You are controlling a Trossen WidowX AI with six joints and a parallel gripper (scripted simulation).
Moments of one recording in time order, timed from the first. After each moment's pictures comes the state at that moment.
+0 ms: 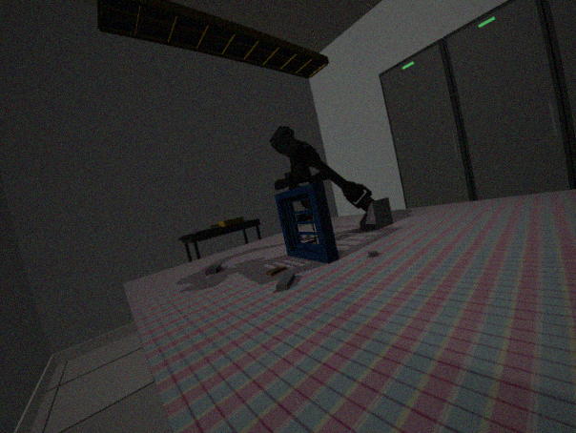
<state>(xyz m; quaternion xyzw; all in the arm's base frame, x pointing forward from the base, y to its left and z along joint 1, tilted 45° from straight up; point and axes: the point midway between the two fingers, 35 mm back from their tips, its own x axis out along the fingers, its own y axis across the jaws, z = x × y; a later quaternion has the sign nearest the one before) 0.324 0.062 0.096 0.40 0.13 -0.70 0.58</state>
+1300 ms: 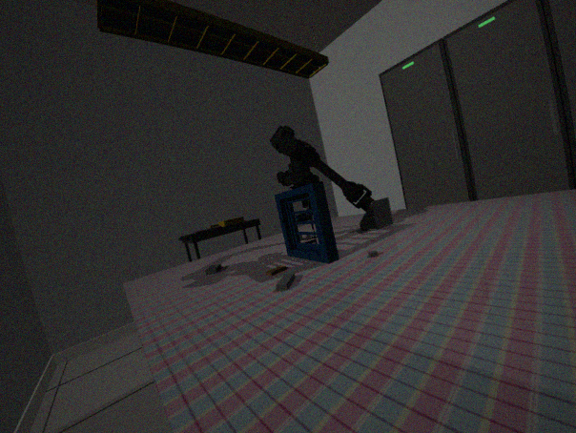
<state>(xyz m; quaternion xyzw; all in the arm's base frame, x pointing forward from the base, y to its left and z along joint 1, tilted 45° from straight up) 0.324 0.065 0.094 0.08 0.44 -0.55 0.70</state>
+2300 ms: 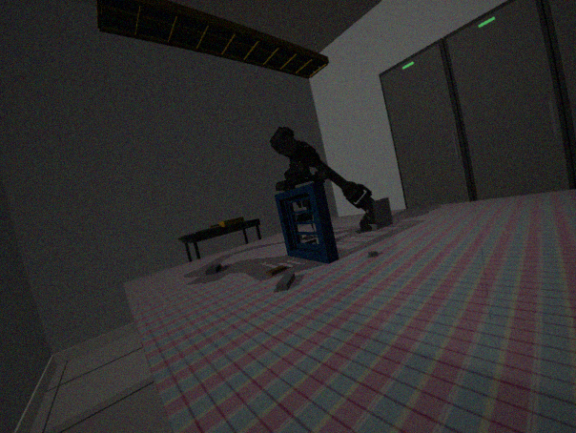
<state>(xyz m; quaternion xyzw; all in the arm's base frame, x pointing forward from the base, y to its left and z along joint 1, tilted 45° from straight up) 0.325 0.062 0.094 -0.41 0.70 -0.11 0.57</state>
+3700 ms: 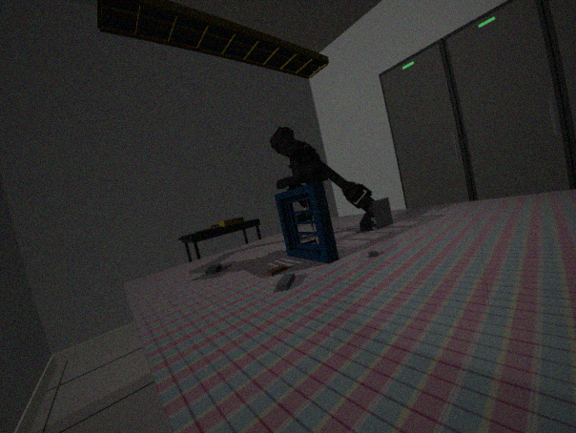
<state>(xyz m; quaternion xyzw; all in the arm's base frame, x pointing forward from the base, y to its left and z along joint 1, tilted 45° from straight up) 0.325 0.062 0.094 -0.66 0.64 0.30 0.25</state>
